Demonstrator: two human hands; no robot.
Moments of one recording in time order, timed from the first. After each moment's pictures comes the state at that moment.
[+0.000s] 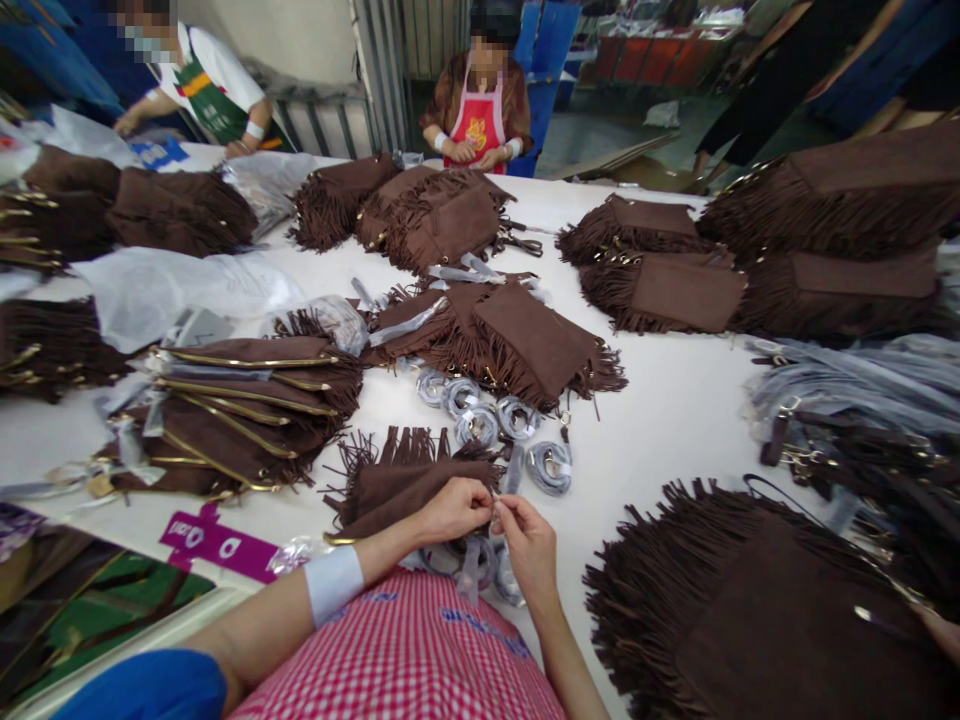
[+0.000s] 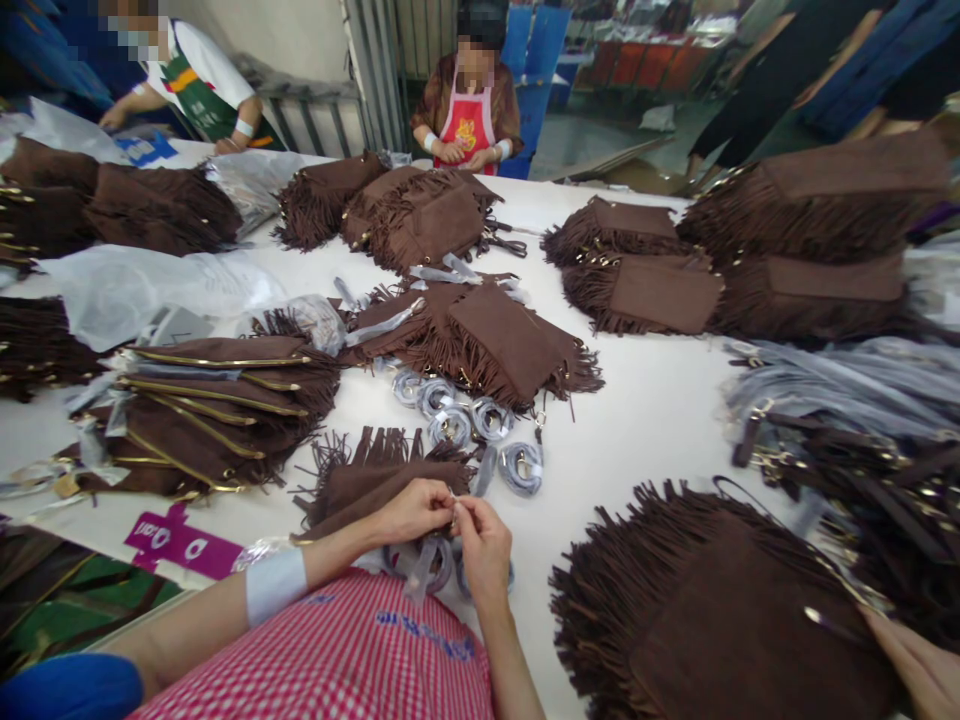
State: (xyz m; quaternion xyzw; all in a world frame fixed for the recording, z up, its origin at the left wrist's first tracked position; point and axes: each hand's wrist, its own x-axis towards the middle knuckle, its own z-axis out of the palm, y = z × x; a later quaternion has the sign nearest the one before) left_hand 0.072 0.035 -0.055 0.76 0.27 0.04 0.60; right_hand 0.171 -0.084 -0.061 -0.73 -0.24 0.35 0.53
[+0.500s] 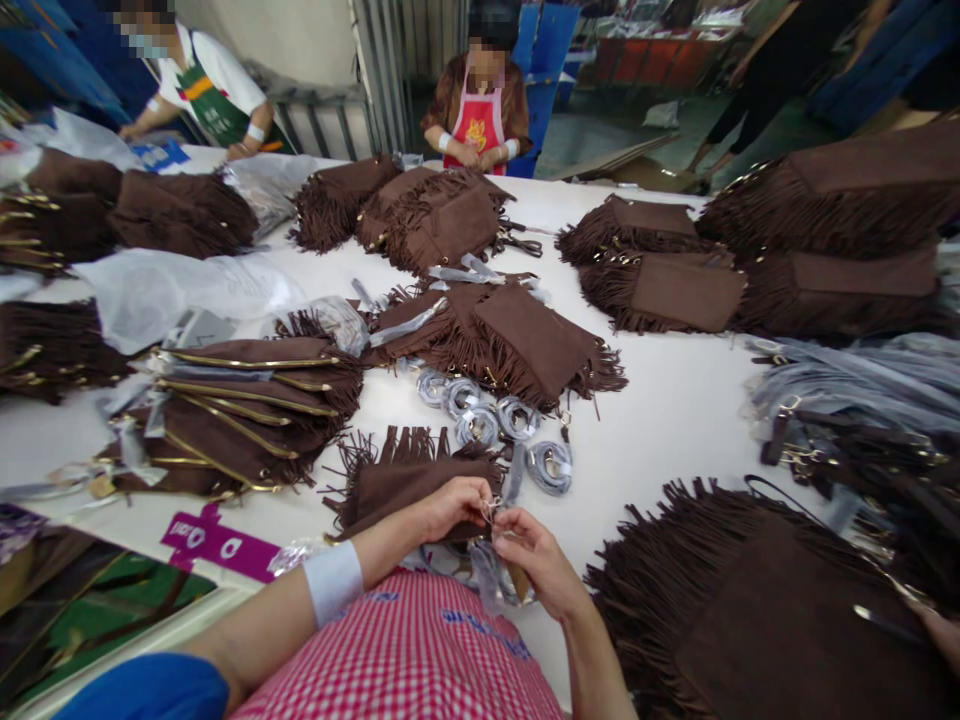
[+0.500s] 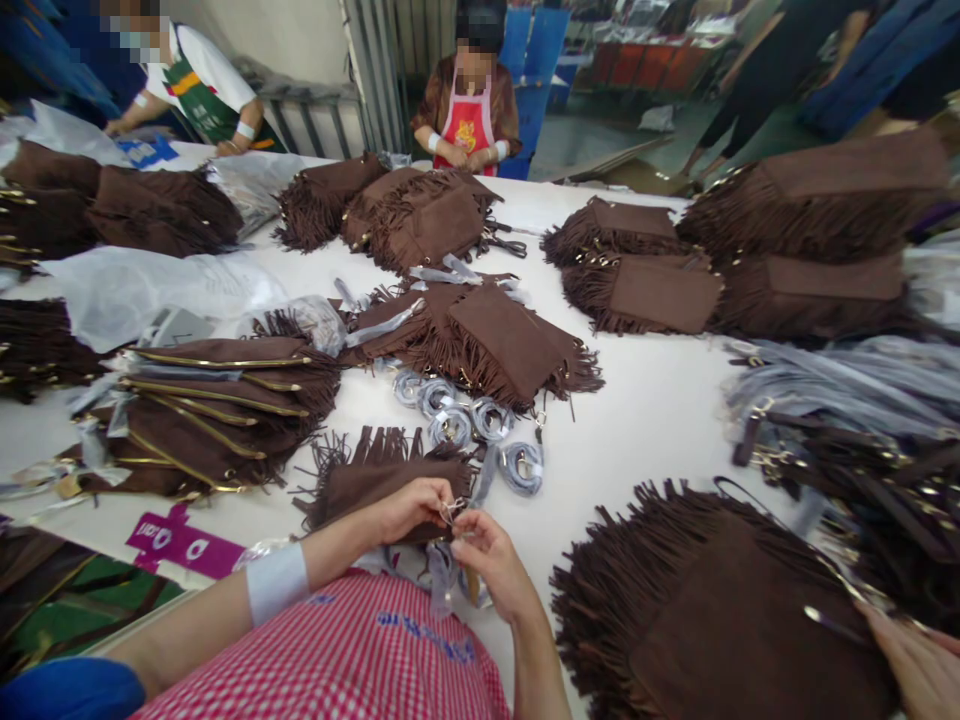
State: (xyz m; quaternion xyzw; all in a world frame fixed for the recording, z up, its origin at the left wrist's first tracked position) left_hand 0.073 0.037 -0.059 0.39 0.31 0.03 0.87; right_hand 0.187 -0.107 -0.056 -0.57 -0.19 0.59 0.54
